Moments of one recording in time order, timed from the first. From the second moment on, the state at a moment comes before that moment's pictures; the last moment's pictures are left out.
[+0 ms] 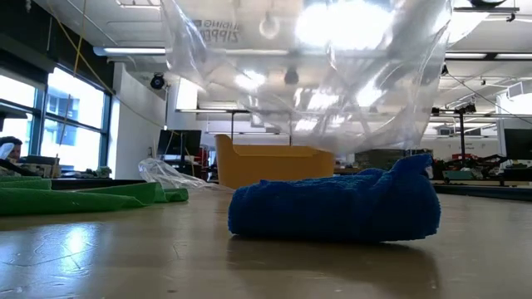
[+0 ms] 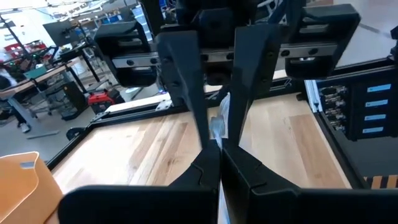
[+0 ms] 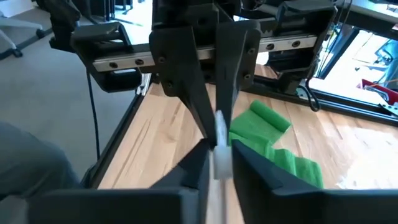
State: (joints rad) left arm -0.82 1.78 1.12 0.42 -1.03 0.06; right arm 0.63 1.81 1.35 0.03 0.55 0.02
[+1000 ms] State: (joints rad) left arm -0.90 1.74 1.13 0.36 -1.06 0.13; right arm 0.73 1.72 1.35 -0.29 0.61 0.29
